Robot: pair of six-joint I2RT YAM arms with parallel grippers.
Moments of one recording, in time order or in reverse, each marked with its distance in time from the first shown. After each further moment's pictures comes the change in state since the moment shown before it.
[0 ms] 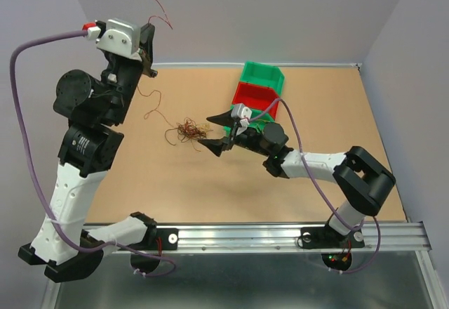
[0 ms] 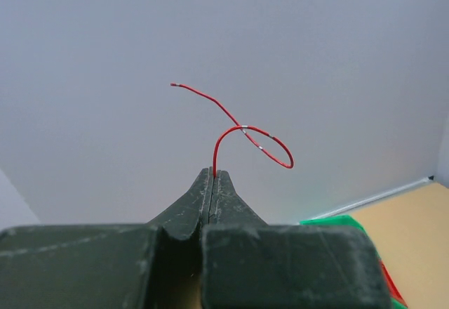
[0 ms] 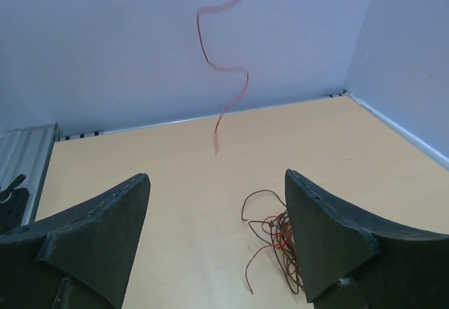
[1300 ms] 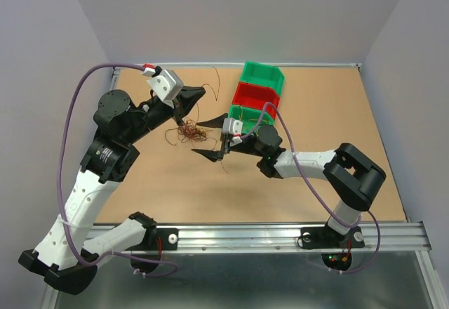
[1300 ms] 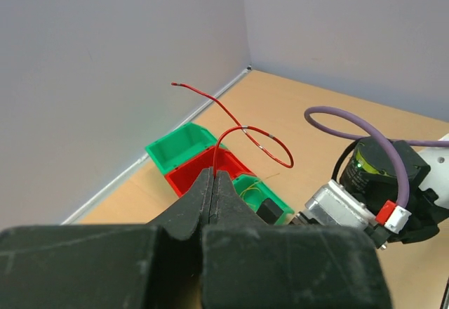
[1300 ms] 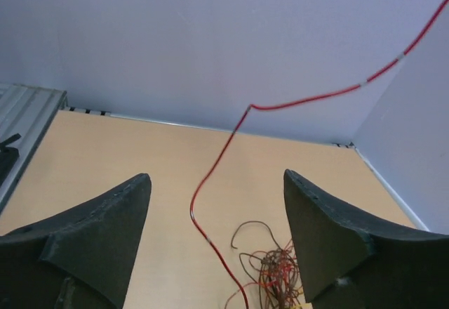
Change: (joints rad) left arm -0.002 -0.158 -0.436 -0.023 0.546 -0.131; right arm 0.029 0.040 0.005 0.078 -0.152 -0.215
